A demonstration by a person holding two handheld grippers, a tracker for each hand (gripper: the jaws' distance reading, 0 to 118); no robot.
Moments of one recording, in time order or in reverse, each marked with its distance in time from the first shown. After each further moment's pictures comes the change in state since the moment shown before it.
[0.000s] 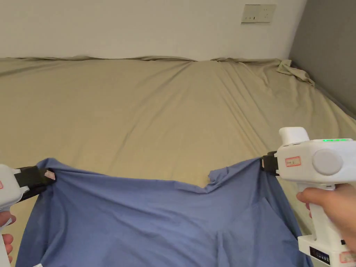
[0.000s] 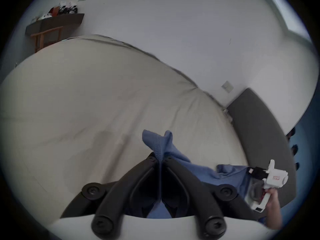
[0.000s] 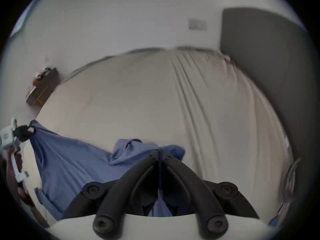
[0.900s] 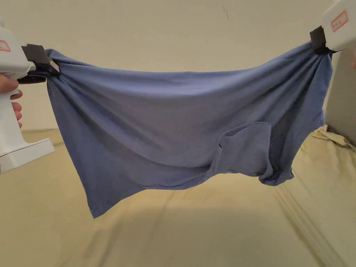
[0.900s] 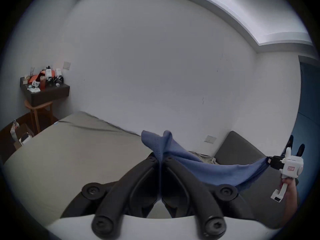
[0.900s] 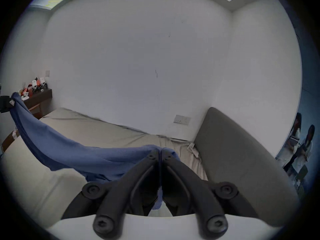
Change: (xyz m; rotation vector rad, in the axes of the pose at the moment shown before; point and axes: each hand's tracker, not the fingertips) left arm 0.144 0.273 0.126 0.424 0.008 -0.223; right arm -0.040 0.317 0.172 0.421 -0.260 0.199
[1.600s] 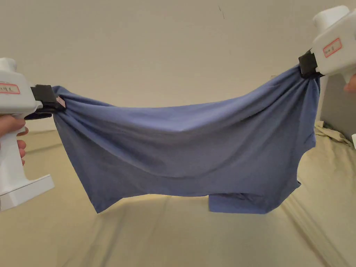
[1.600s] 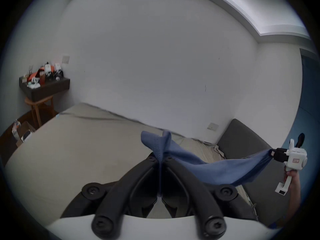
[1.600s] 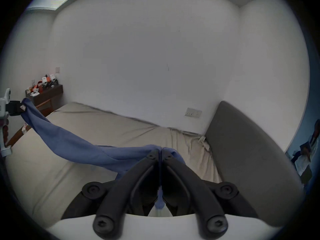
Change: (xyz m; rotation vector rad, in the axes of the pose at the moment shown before) left arm -0.015 -0.077 0.020 -0.119 0.006 -0.008; right arm -0.016 -0.070 0.015 -0.072 0.119 -0.007
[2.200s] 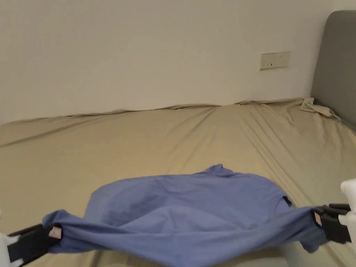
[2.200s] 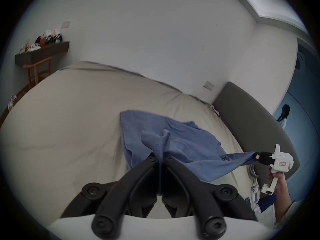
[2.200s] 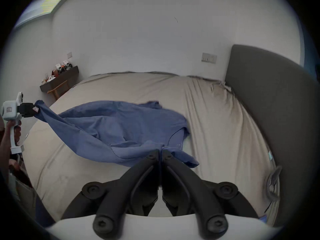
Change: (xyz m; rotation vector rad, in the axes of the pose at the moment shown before) left arm -0.075 -0.214 0.089 -0.274 -0.071 0.006; right arm -0.061 -0.294 0.083 -0.239 0.174 -0.154
